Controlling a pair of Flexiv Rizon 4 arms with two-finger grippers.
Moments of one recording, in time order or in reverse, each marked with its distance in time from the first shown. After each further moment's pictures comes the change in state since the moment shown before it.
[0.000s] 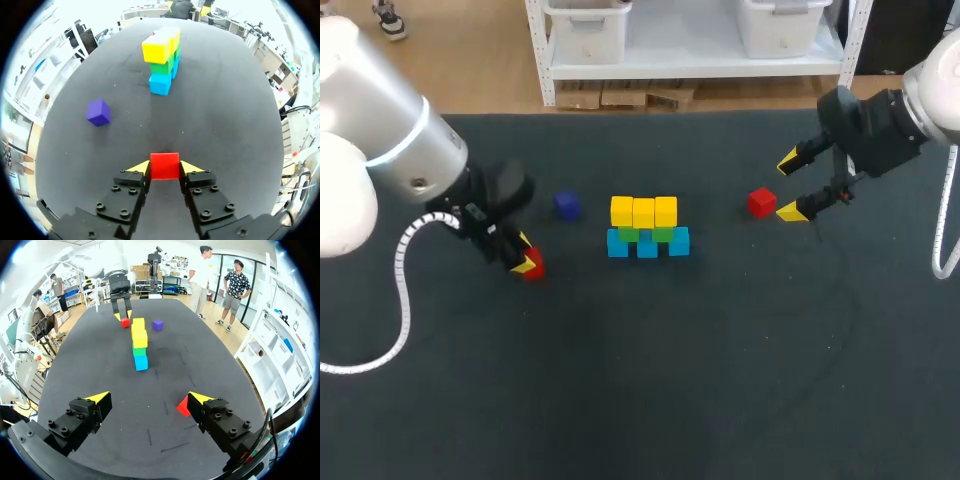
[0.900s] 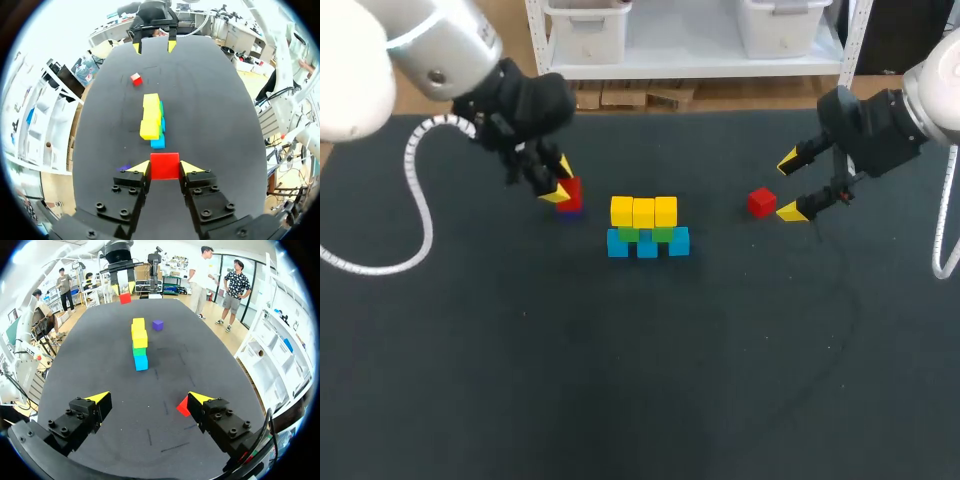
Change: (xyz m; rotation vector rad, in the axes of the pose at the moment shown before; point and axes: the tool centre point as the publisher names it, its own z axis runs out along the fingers) left arm -0.108 0.004 -0.082 0.045 -0.014 0.321; right arm 0.000 0.000 0.000 0.000 0.000 0.000
